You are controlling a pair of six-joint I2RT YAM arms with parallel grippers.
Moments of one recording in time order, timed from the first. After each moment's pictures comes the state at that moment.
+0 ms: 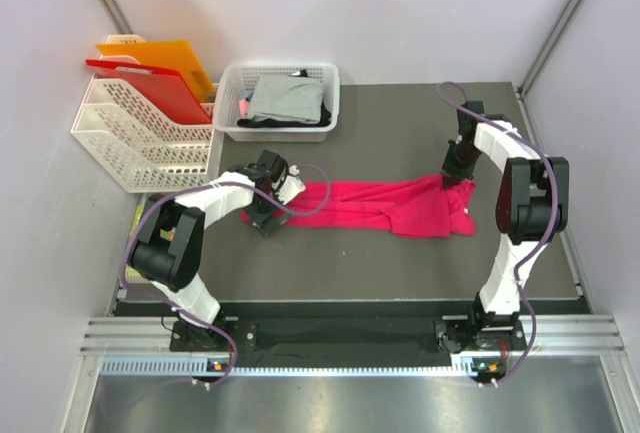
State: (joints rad) left arm -0.41 1.67 1.01 -0.65 -0.16 0.52; right arm 0.02 1.95 1.47 -0.87 -0.06 0.41
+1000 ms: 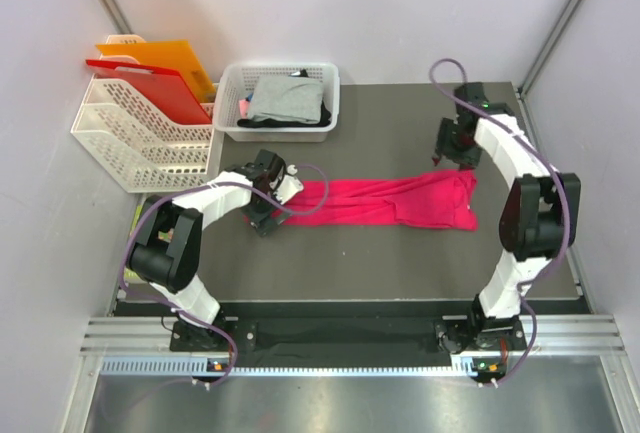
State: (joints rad) left arm -0.39 1.66 1.01 -0.67 -0.16 0.53; right arm 0.06 1.85 1.53 -0.88 0.07 0.36
